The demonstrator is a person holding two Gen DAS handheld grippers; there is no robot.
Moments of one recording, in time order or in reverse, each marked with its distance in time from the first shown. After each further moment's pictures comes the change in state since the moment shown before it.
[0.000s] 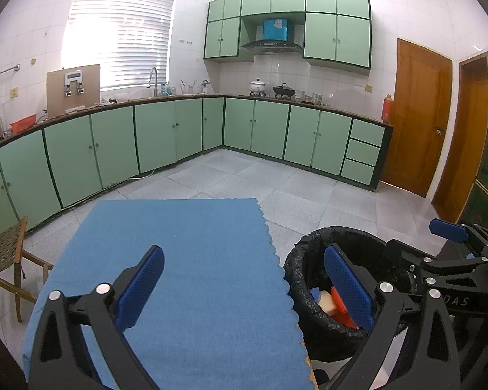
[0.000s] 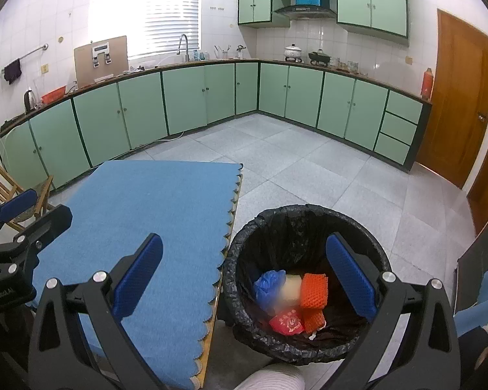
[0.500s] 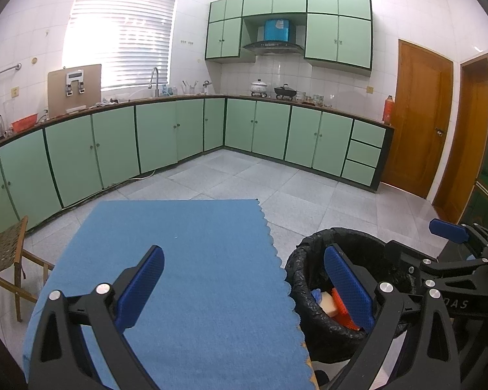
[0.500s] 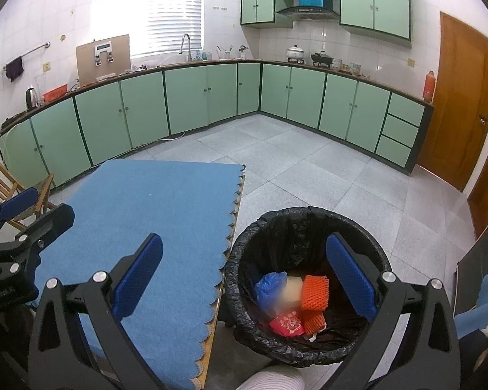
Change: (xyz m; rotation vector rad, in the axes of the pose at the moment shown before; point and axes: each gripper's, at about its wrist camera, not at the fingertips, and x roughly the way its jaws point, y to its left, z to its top) left arm 0.002 0.003 0.003 -0.003 0.001 0.004; right arm 0.000 0.004 0.003 -0.006 0.005 0.004
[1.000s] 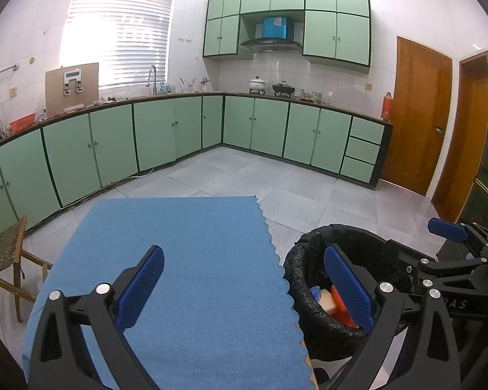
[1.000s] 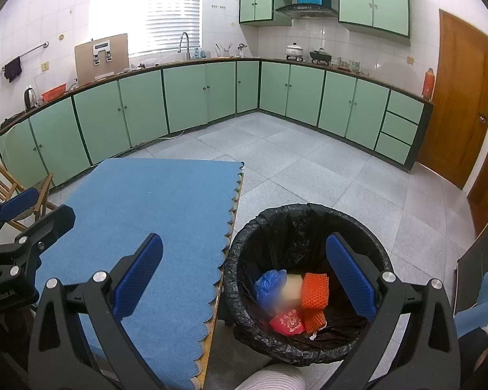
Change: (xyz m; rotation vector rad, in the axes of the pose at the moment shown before) left arm 0.003 -0.005 -0.002 0.004 0.010 -0.004; right arm 0.004 -0.001 -0.001 0.001 0.006 -0.002
